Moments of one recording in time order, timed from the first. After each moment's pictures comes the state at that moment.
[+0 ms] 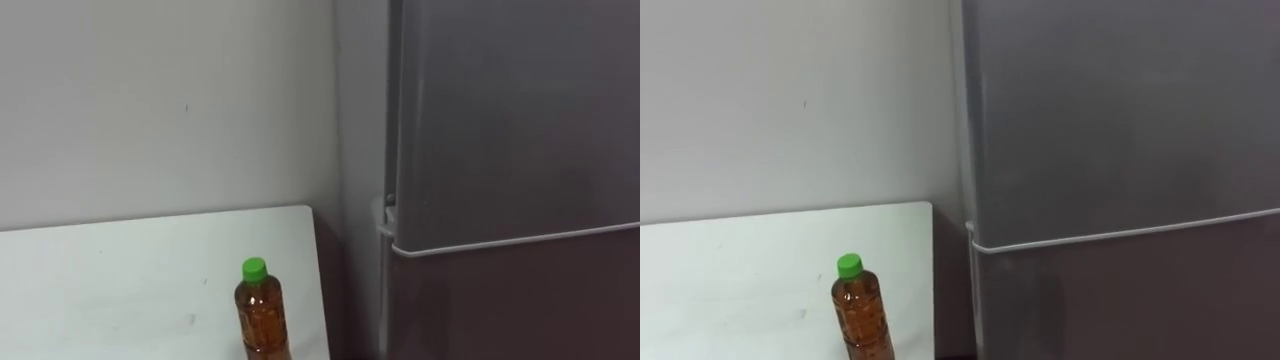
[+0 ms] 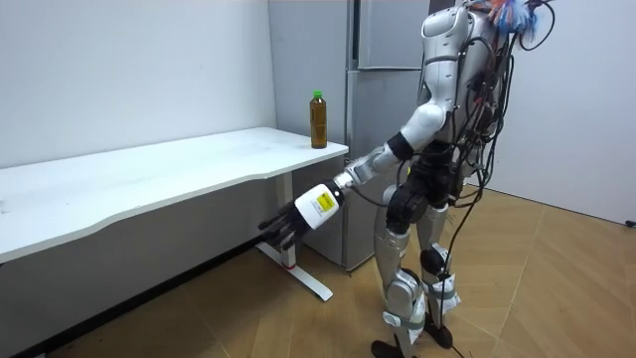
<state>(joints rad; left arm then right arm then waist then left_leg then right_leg) 0.27 0.18 0.27 0.63 -0.43 -0.20 0.63 0.24 -0.23 -0.07 1.17 0.54 -0.03 0.18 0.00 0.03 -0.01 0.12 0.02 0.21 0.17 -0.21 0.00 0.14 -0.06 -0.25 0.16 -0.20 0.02</state>
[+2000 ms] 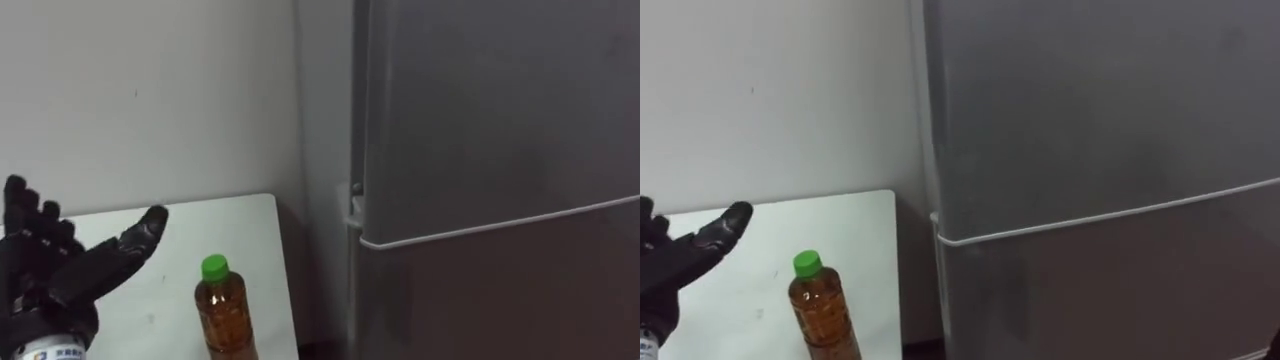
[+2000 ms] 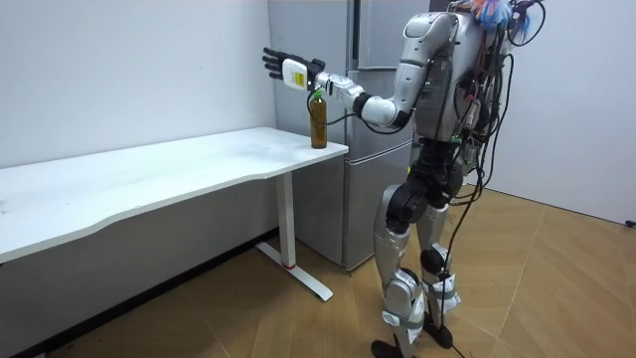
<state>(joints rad) -0.13 0.22 0.09 -0.19 -0.52 -0.15 0.36 0.16 -0.19 -0.06 1.16 0.42 -0.04 0.17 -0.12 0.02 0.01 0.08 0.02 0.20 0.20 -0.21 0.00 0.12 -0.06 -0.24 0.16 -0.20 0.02</state>
